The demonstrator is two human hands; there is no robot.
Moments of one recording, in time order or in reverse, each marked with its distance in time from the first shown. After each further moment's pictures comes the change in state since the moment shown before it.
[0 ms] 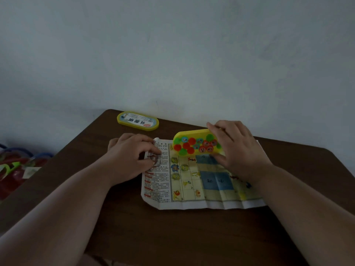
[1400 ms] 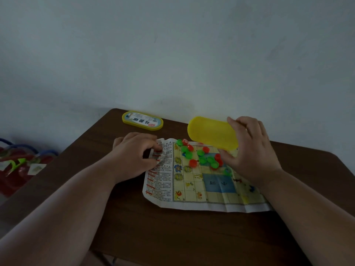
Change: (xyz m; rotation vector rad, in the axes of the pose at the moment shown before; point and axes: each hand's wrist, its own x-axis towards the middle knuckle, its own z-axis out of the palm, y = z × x) left_hand 0.002 -0.004 0.002 -0.010 0.016 0.004; right_hand -0.007 0.001 -0.006 0.083 0.062 0.223
